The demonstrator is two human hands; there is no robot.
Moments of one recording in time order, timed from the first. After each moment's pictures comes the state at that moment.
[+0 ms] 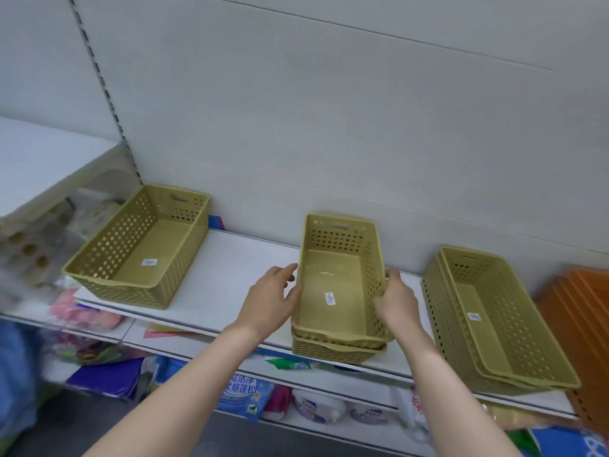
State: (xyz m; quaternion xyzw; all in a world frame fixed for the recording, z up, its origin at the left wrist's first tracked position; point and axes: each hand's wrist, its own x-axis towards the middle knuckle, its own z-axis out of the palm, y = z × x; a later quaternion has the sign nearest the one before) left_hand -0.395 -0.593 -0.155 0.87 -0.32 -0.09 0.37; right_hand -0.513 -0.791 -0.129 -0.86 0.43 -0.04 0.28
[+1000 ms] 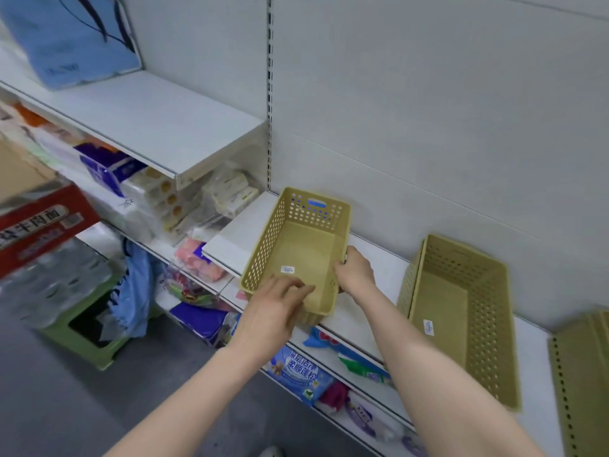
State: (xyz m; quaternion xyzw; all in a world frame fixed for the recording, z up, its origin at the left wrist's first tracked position) left_hand -0.372 -0.423 -0.188 0.90 -0.33 0.12 0.28; right_hand -0.324 -0.618 -0.170 -0.89 0.25 0.07 0.37
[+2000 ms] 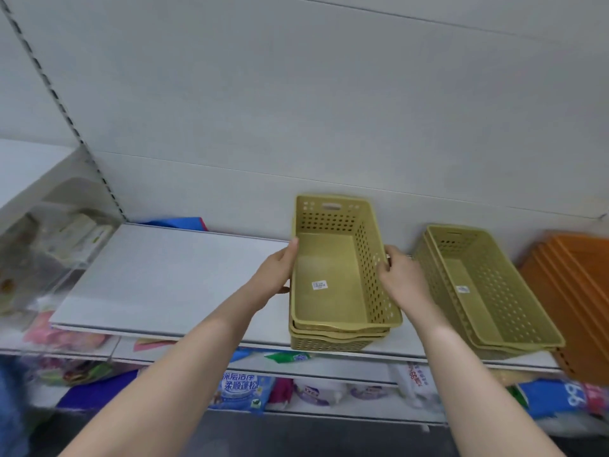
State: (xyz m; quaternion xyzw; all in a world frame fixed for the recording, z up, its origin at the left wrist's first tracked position) left_hand -0.359 -0.633 -0.137 0.72 -0.17 -0.40 0.54; right_hand -0.512 -0.817 -0.123 -0.88 0.42 -0.07 0.22
